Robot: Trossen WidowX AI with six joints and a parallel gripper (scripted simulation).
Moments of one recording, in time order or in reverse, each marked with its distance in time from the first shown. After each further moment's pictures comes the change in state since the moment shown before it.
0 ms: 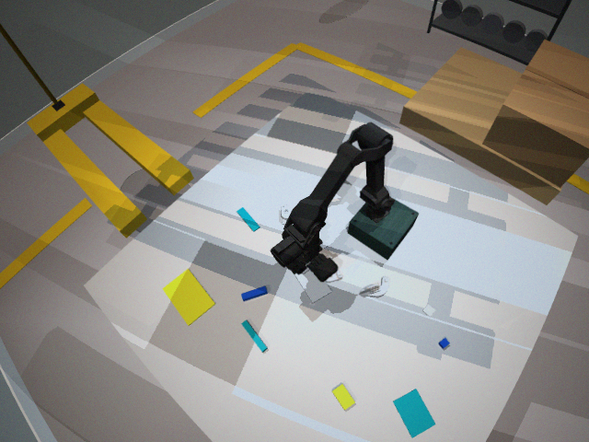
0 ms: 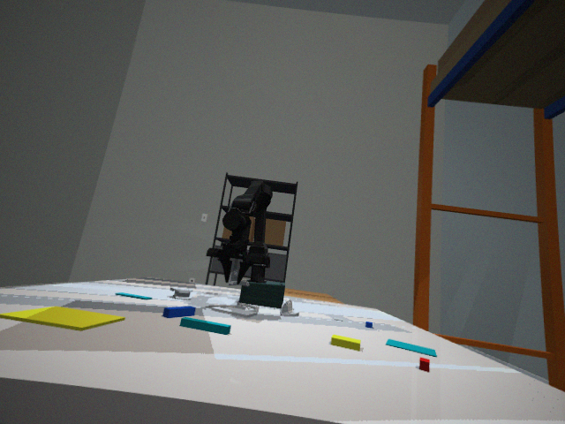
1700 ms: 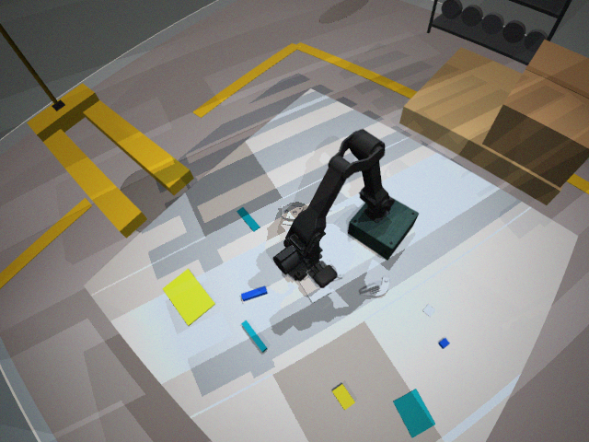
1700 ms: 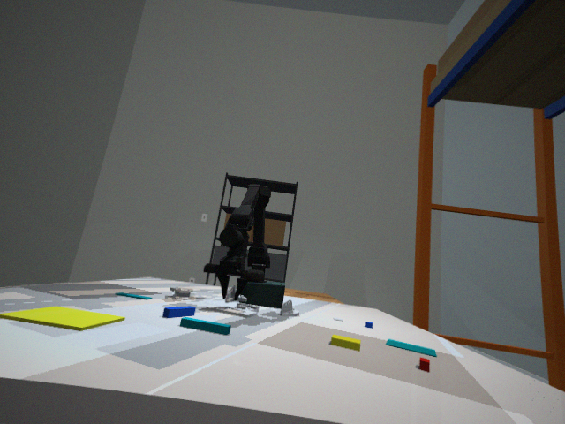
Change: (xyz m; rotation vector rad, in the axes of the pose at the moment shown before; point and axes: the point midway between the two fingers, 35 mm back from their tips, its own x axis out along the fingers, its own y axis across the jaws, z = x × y) arm 0.050 0.000 -0.001 -0.002 0.001 -0.001
